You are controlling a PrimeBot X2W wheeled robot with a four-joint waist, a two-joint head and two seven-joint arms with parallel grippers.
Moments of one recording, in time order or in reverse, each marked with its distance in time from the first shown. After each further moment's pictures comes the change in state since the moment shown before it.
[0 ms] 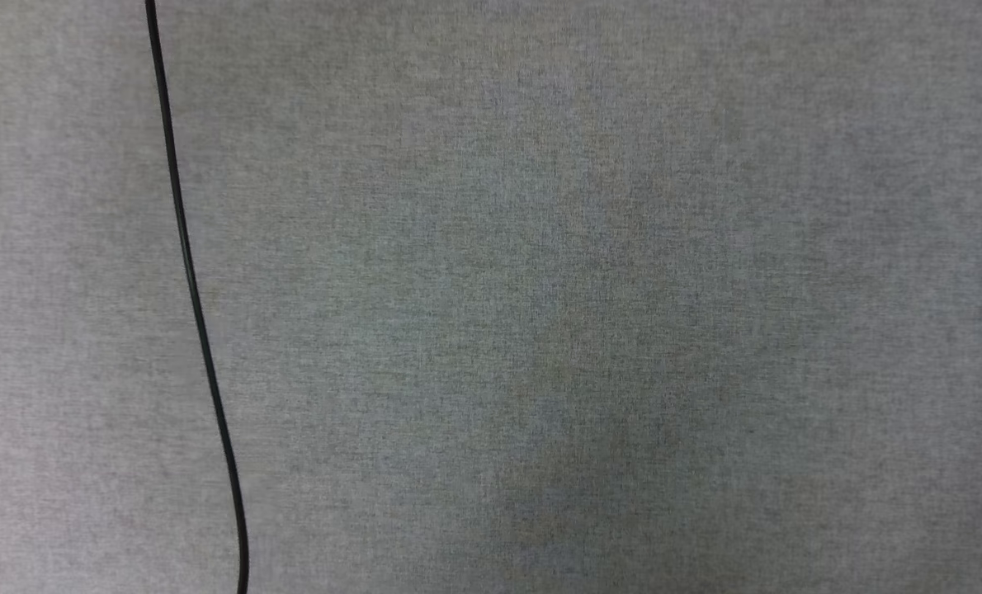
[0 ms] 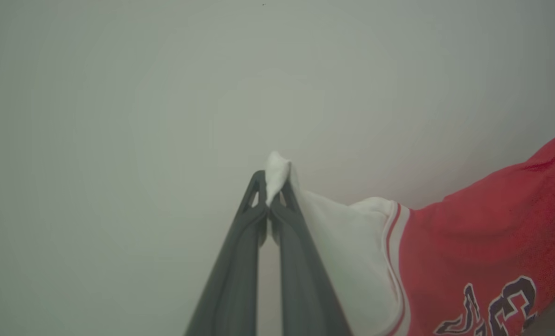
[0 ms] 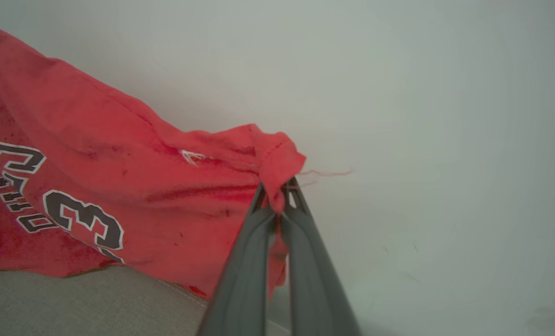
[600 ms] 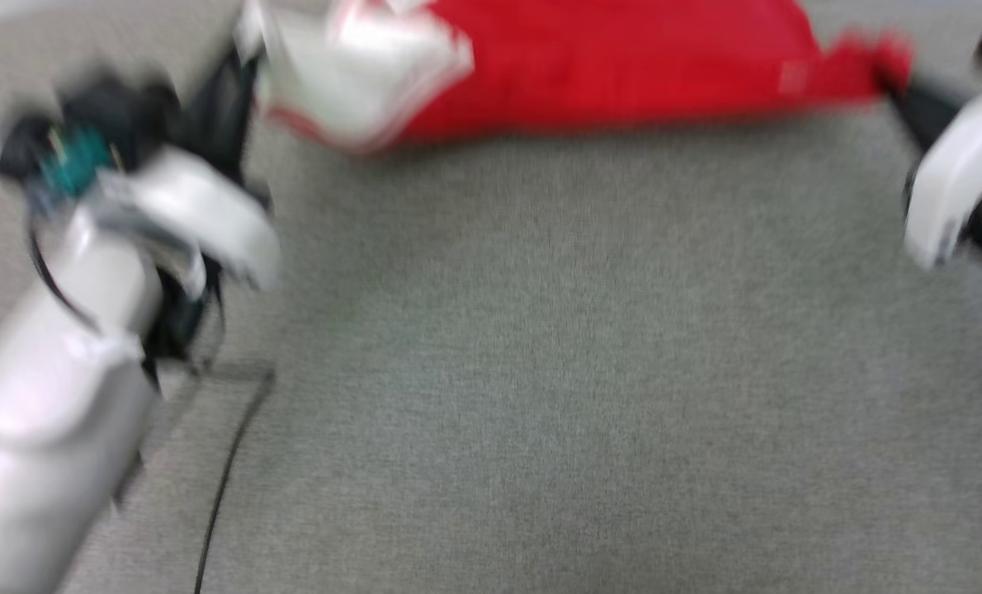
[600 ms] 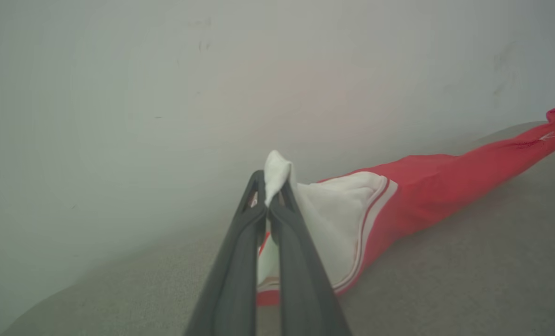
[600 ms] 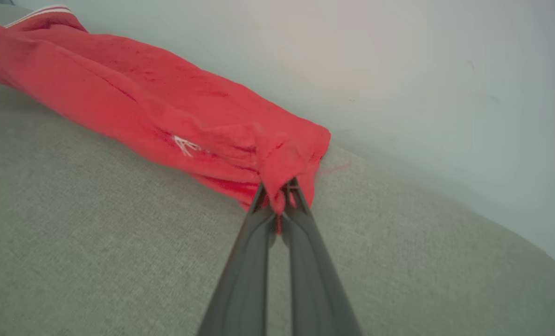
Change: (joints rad) left arm 0.825 0.074 -0.044 -0.332 -0.139 0.151 -0.005; right arm 0.602 -0.112 0.219 -0.088 0.230 0.000 -0.100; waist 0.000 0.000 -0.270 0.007
